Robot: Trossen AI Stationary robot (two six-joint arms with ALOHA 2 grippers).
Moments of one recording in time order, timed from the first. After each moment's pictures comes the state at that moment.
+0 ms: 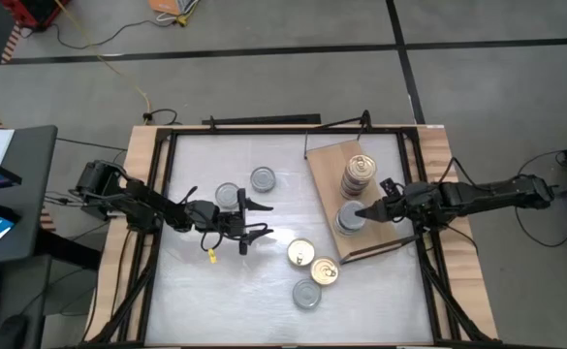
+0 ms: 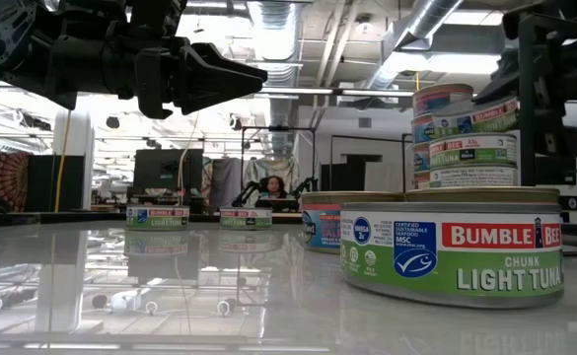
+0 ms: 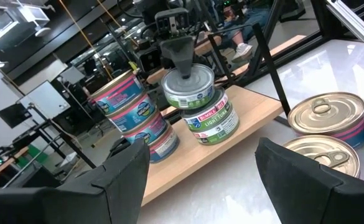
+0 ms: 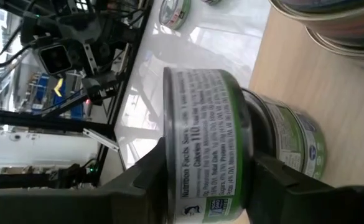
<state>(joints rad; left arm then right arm) -0.17 1.54 0.44 1.16 -0.24 0.55 0.09 0.44 0.30 -0.30 0.08 1.23</state>
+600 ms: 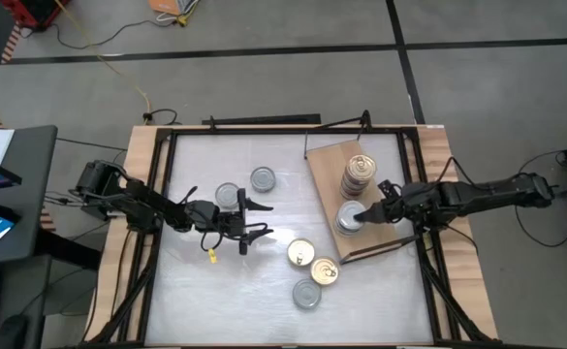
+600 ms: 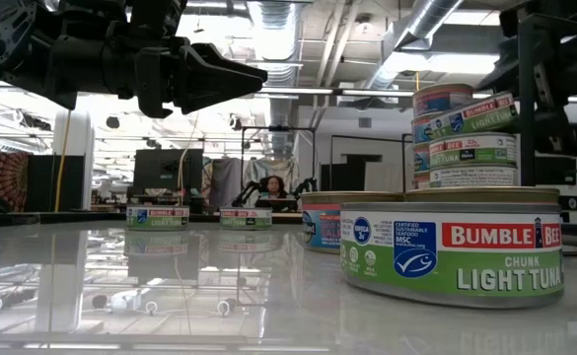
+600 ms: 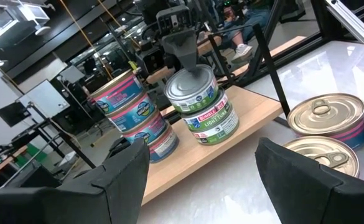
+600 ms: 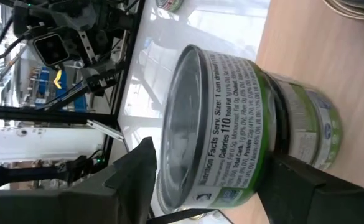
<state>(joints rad) -0.17 1.54 0.44 1.16 -0.24 0.54 0.09 0.48 0.32 -0.29 0.03 1.29</state>
